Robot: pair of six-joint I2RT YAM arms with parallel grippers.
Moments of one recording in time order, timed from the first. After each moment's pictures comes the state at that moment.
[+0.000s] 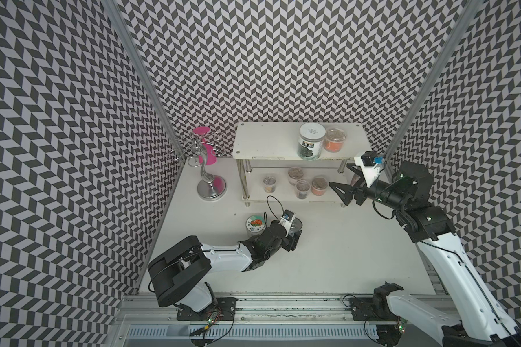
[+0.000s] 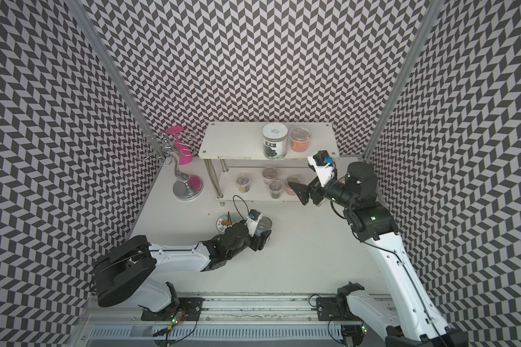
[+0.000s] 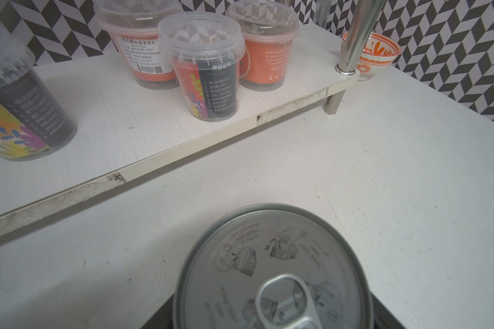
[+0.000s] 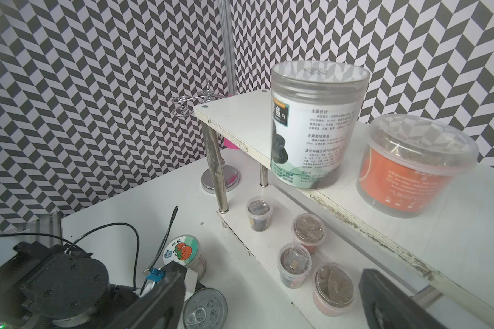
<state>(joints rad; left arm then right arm) -0.98 1.53 0.59 0.46 -0.27 -0.22 0.25 1.01 1.20 -0.43 -0.55 -0.16</state>
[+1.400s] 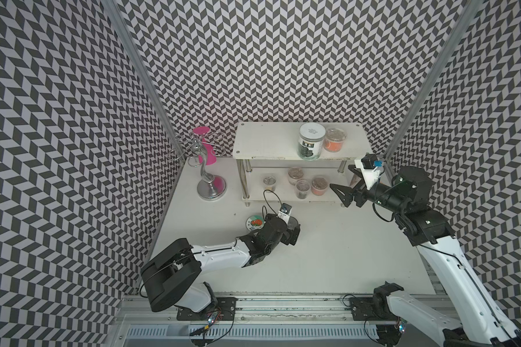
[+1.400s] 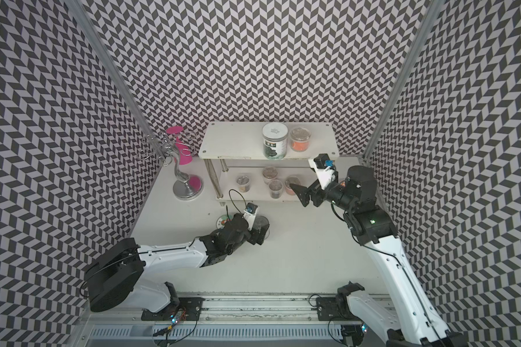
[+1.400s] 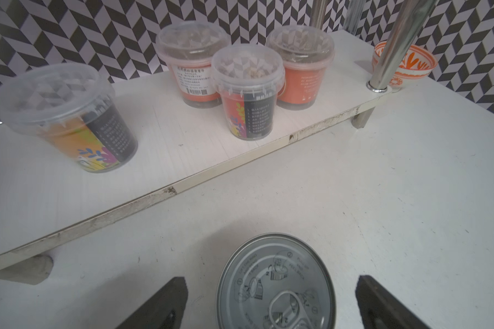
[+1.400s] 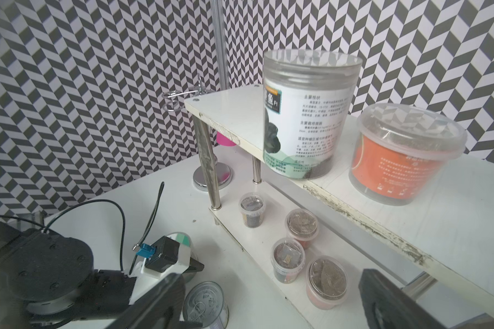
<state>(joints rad) -0.96 1.42 0.66 0.27 -0.34 -0.22 0.25 0.98 1.16 -0.38 -0.52 -0.14</state>
